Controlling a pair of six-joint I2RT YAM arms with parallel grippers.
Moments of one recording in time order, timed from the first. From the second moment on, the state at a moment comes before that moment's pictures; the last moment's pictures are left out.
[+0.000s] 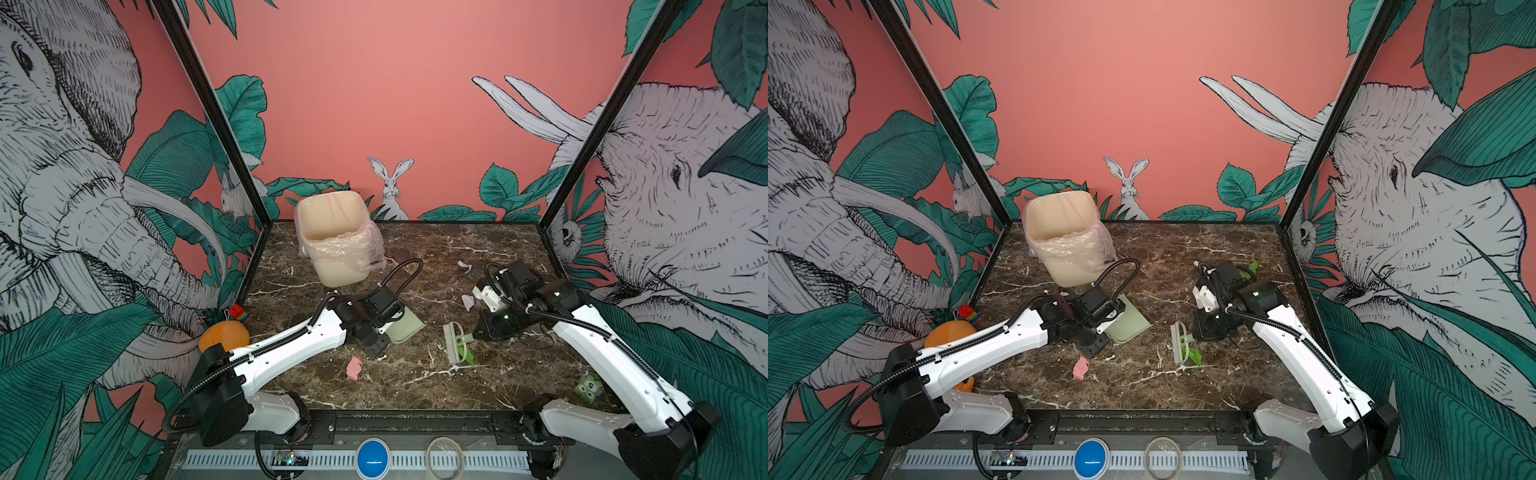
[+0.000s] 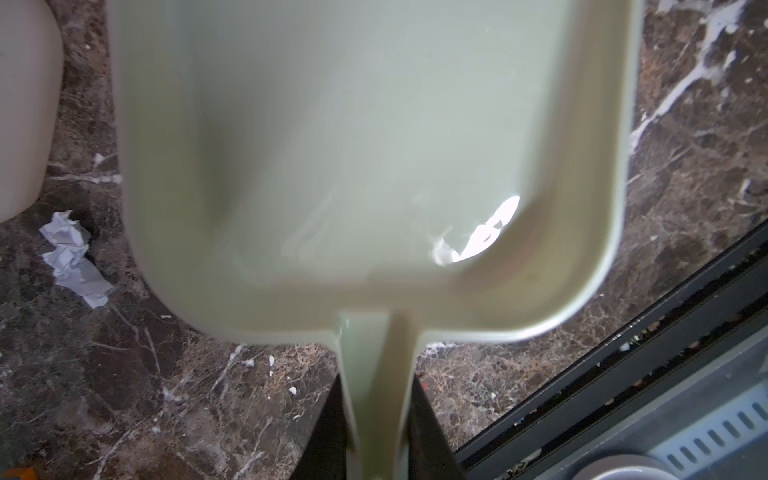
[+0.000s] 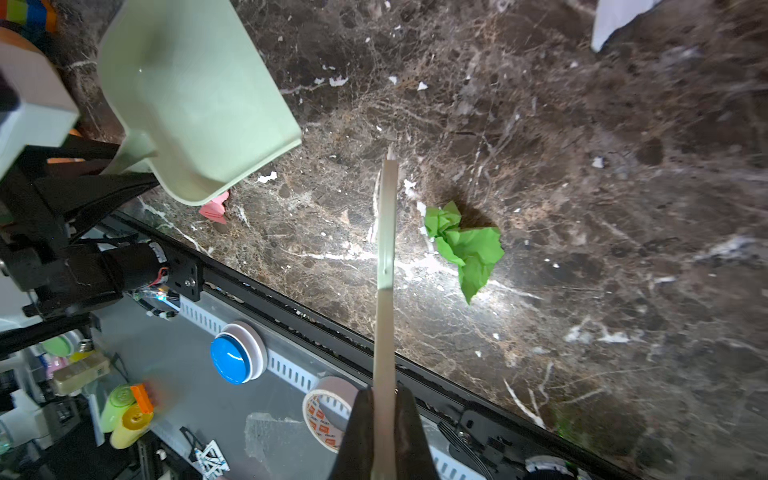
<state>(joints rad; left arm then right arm) -0.94 1.34 1.06 -1.03 -0.09 -0.06 0.49 1.15 1.21 -1.33 -0.32 0.29</state>
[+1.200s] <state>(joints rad) -1.14 1.65 1.11 -0.94 0.07 0.04 0.49 1.33 1.23 -1.42 0.00 0.18</state>
